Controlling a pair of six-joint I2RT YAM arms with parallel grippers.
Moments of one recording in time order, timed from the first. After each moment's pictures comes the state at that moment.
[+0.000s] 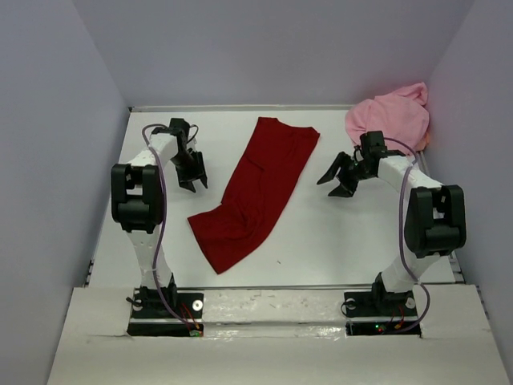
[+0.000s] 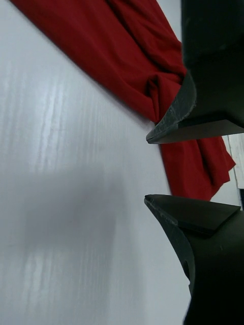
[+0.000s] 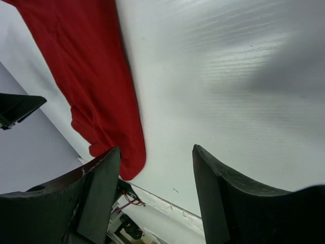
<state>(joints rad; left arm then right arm) -0.07 1.99 1.56 -0.94 0.20 -0.33 0.06 1.70 1.18 -0.60 -0.54 0.69</state>
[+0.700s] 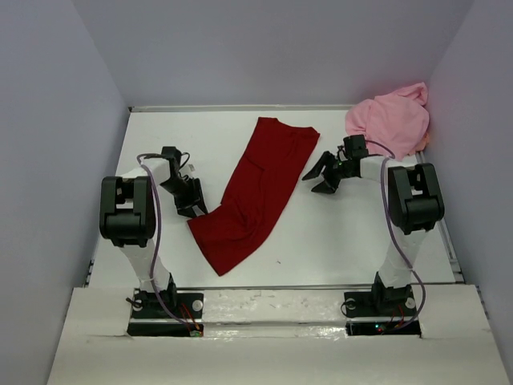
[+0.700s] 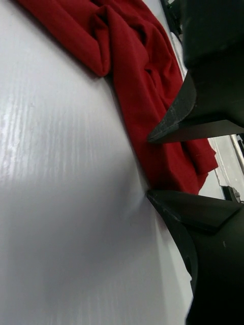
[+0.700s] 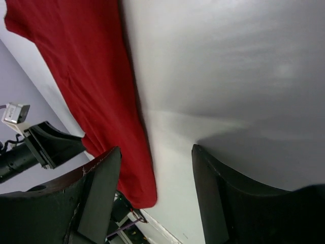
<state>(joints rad) -0.03 1.84 1.15 -0.82 0.35 -0.27 0.12 1.95 1.18 -0.26 -0.59 0.79</state>
